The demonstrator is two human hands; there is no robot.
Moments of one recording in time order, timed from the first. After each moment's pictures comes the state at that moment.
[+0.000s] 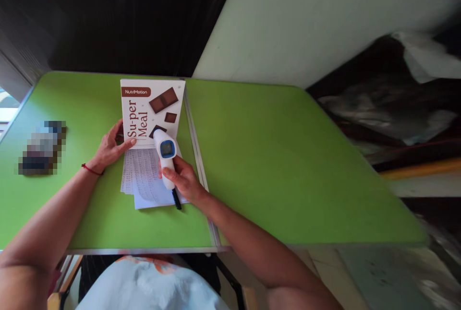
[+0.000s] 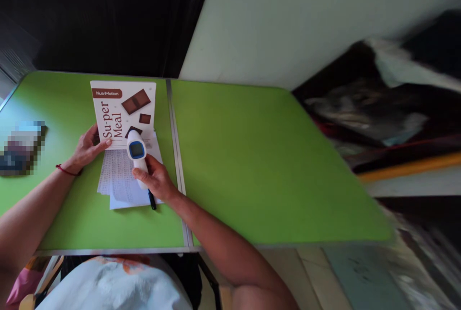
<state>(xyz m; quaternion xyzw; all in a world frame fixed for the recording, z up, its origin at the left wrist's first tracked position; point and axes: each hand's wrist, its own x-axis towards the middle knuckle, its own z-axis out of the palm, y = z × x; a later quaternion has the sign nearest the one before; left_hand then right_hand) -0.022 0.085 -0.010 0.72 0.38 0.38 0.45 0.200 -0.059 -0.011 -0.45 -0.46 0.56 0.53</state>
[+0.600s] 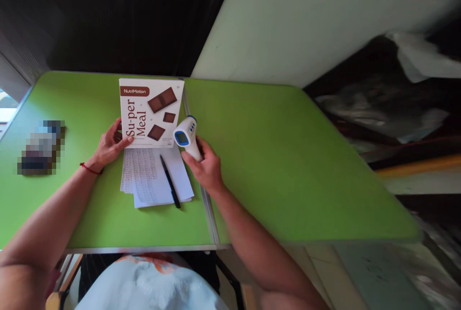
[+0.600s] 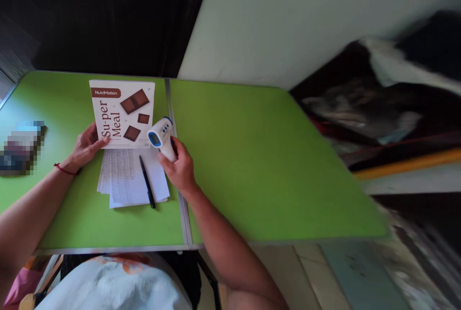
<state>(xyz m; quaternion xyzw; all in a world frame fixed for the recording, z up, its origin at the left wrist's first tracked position) -0.023 0.089 -0.015 0.68 0.33 0.41 0.50 0.253 -0.052 -0.025 -0.65 -0.49 0.20 0.54</state>
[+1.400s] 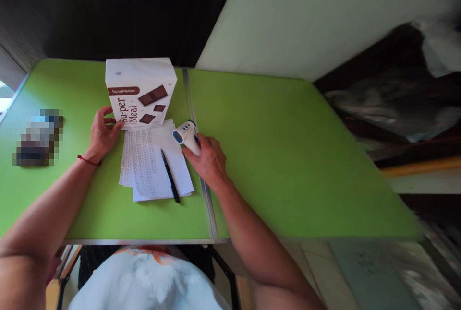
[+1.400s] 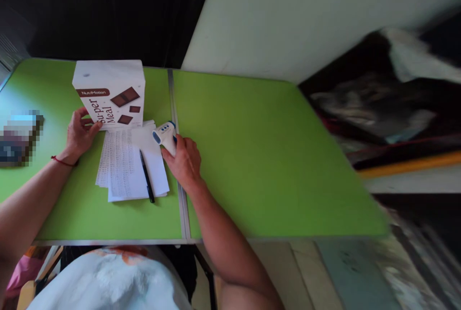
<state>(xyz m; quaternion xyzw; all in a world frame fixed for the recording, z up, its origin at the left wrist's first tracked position) -0.027 0.105 -0.030 0.66 0.48 0.47 0.34 0.271 -0.048 -0.031 -0.77 -0.58 0.02 0.29</state>
